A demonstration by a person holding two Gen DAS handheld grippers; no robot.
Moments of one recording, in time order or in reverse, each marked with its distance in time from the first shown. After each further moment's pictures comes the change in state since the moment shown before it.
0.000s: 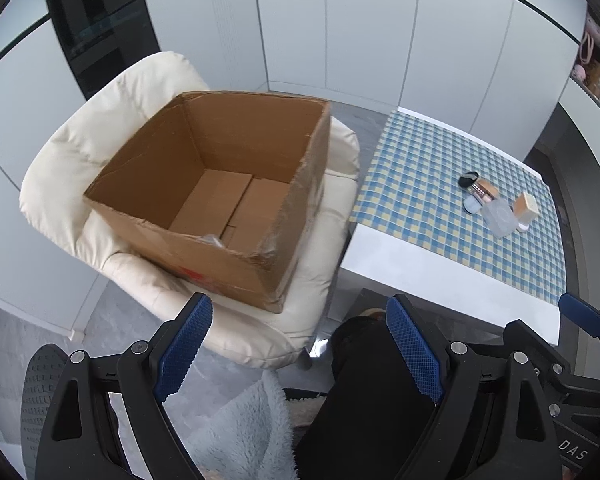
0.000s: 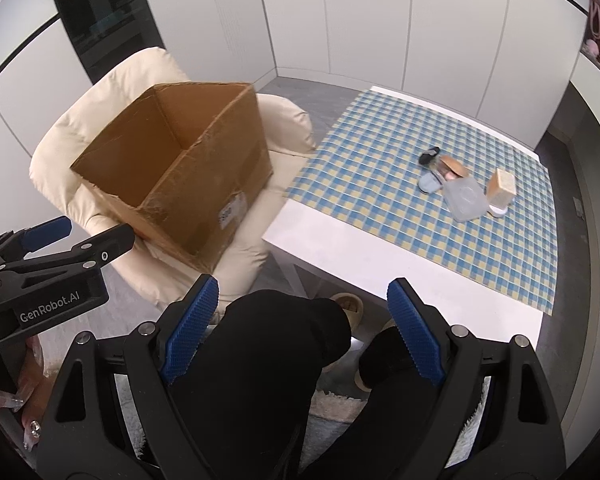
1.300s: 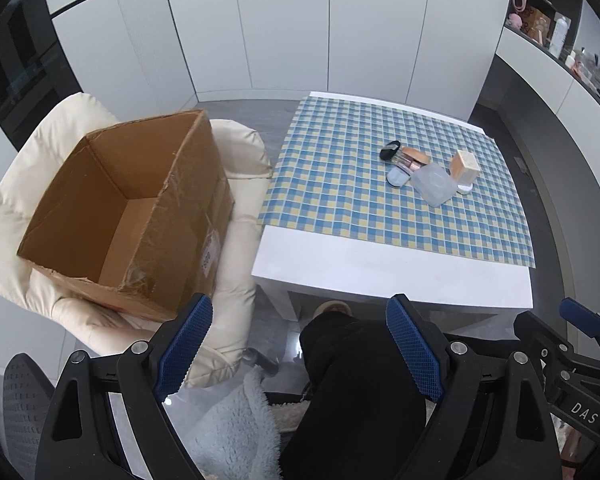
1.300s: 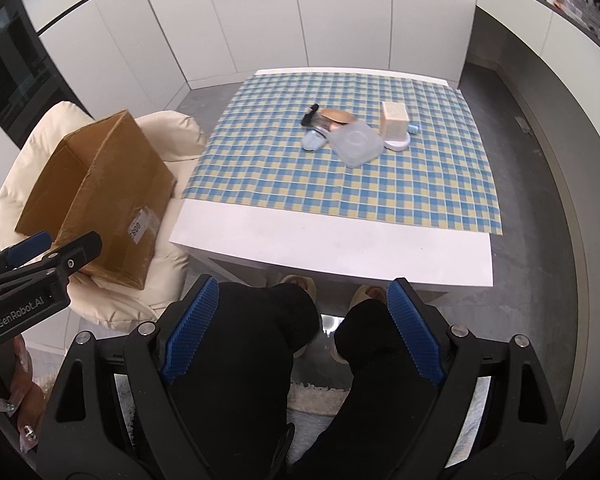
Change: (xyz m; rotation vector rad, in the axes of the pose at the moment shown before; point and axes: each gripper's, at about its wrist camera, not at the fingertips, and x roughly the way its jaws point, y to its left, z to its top) left arm 0.013 -0.107 0.001 0.198 0.008 -0.124; right arm -0.016 -0.129 -0.050 0.297 0.021 -0.132
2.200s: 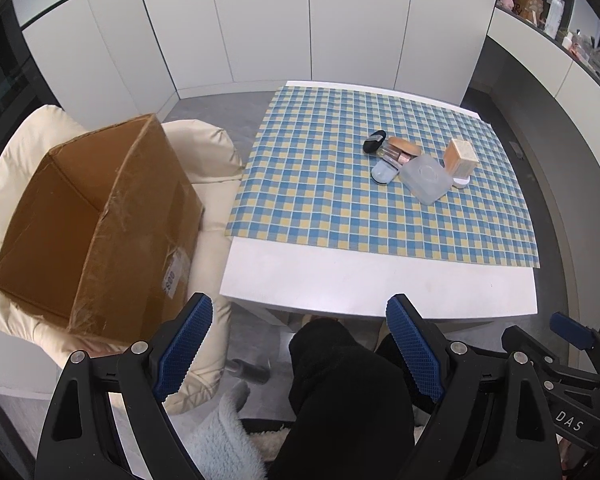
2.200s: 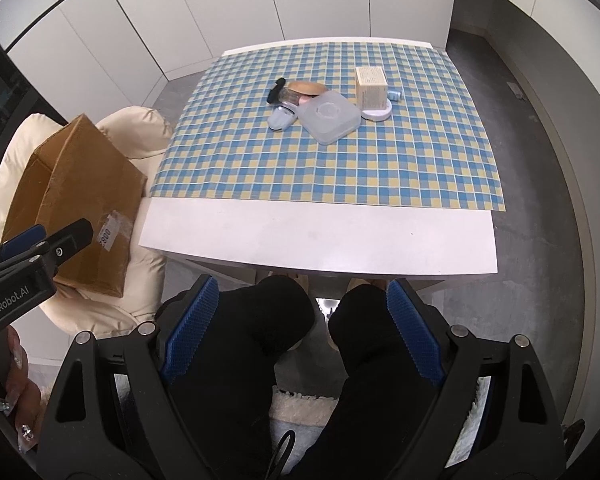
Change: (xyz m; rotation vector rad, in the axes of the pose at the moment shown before) left arm 0.051 -0.037 0.030 0.049 0.037 -0.017; right arm 0.051 -0.037 0.010 0.089 0.084 -0.011
